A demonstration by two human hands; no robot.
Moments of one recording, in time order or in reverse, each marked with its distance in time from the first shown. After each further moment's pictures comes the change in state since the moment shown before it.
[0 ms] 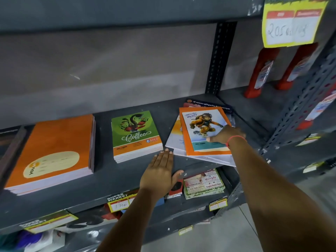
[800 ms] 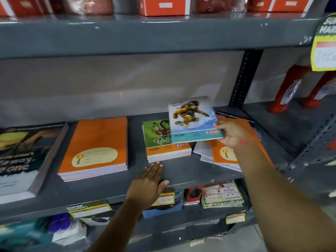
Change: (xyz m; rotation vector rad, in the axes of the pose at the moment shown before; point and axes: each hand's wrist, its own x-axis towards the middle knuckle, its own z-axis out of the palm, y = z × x) left_hand -0.075 -0.089 -0.029 -0.099 0.003 -0.114; right_hand -0.044 -0.084 0.010 1.188 -0.527 -0.050
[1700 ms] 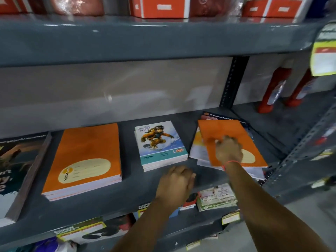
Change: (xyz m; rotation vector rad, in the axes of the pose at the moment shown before) left_hand 0.040 0.069 -0.023 -0.155 0.232 0.210; right_hand 0.009 0.056 -0.015 -1.153 0.760 -0.315
